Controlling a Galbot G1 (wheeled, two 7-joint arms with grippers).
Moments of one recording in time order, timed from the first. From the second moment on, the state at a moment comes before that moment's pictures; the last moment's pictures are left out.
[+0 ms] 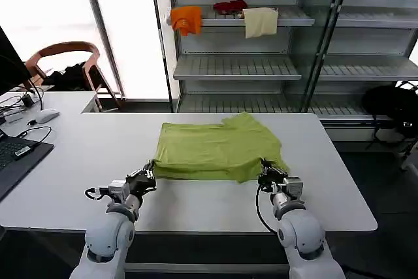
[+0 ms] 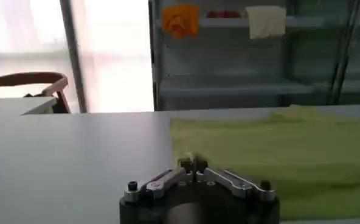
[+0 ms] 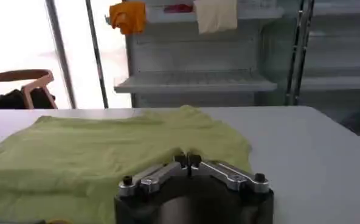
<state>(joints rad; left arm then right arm) 1.08 -1.40 -0.49 -1.87 -0.15 0.57 0.00 -1.02 1.44 0.39 1.87 0.21 -0.58 0.11</state>
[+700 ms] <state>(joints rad) 1.03 -1.40 -0.48 -1.79 -0.10 0.55 0.00 -0.92 1.46 0.39 1.76 0.17 -0.56 0.13</state>
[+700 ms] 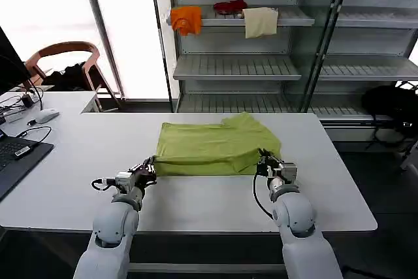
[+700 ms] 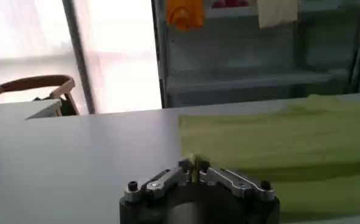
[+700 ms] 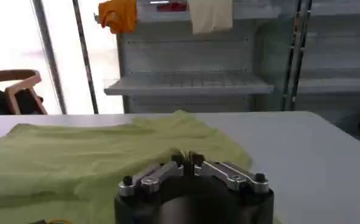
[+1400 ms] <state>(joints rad) 1.09 -1.39 -0.49 -1.84 -0.10 0.55 0.01 -1.03 1.39 0.48 1.82 0.18 -0.57 0.08</state>
